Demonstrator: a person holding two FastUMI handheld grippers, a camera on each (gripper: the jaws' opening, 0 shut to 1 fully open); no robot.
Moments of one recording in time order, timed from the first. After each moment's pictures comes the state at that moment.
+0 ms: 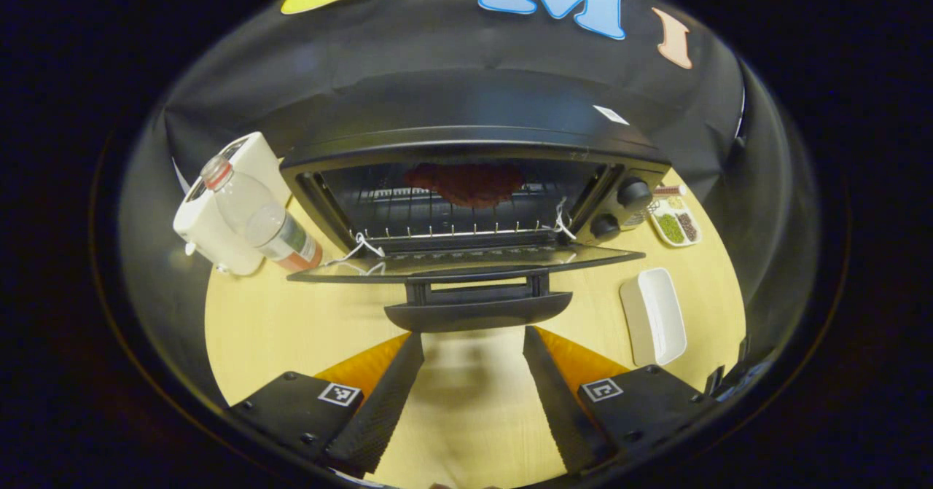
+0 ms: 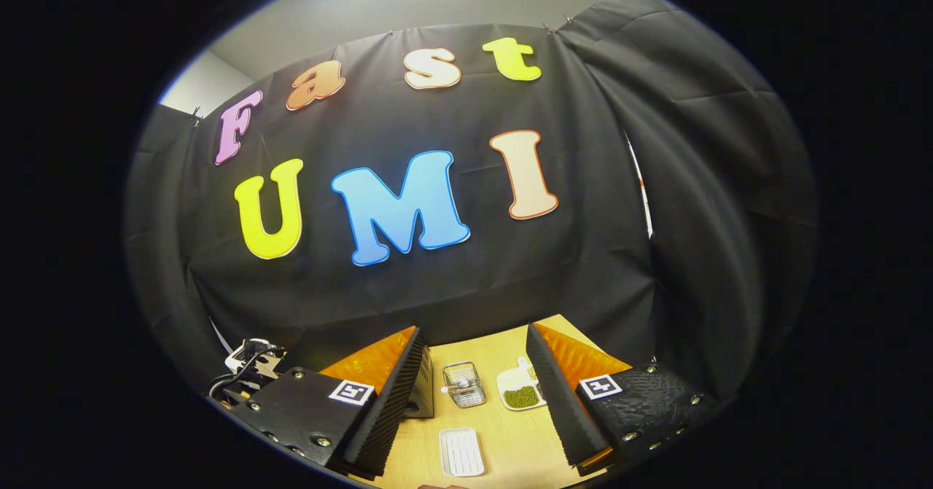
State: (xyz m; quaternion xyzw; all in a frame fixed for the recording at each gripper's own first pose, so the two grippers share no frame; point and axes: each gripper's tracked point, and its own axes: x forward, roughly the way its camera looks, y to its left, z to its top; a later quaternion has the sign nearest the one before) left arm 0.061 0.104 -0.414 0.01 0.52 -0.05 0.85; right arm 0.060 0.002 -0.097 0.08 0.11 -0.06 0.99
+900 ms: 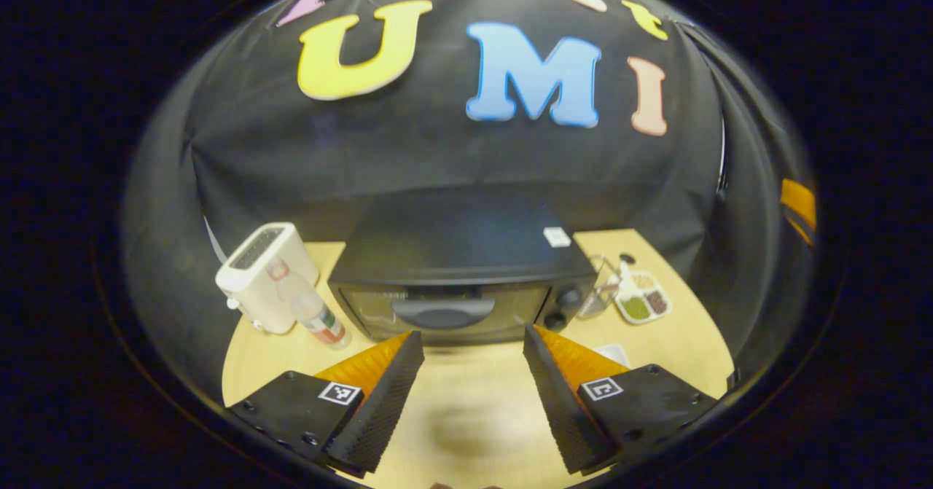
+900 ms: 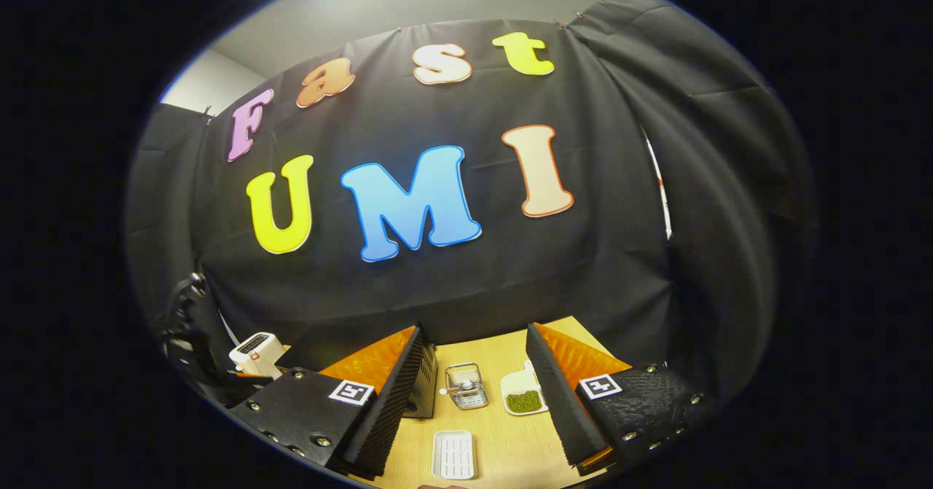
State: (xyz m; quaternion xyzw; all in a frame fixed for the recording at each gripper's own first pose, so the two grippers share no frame) left arm 0.090 0.062 -0.246 0.01 0.28 -0.03 0.96; right arm 0.081 0.000 -0.101 0.06 0.10 -0.01 0.99
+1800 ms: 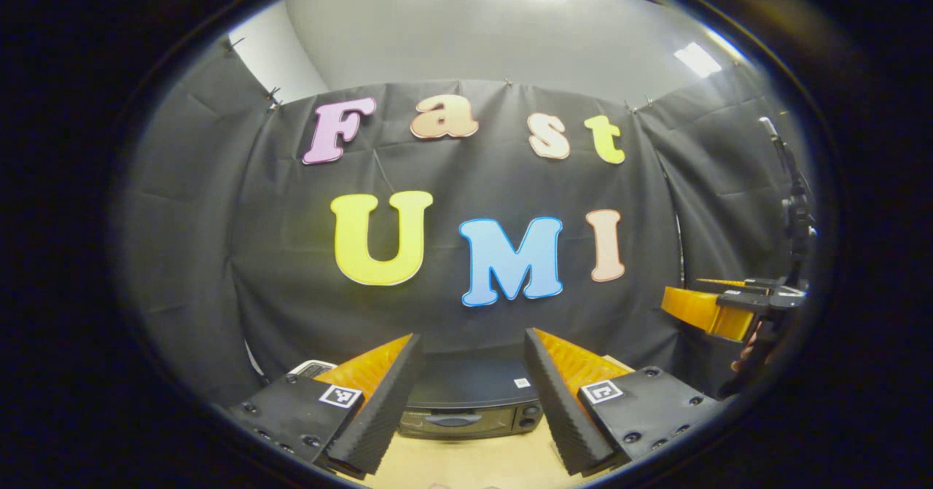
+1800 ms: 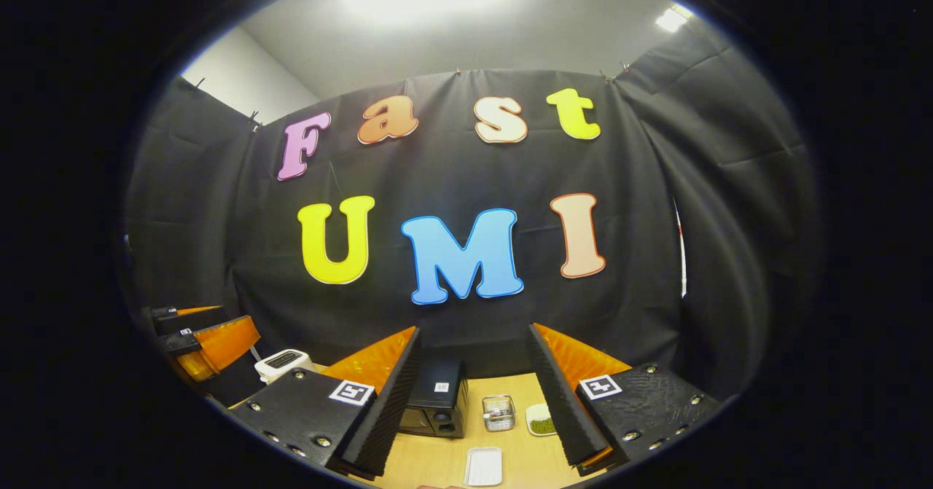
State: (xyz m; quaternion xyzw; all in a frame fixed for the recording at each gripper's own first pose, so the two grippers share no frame) left arm 0.038 0.069 -0.011 0.02 0.03 -0.05 1.00; right arm 0.018 0.083 -0.003 0.02 0.02 0.02 1.00
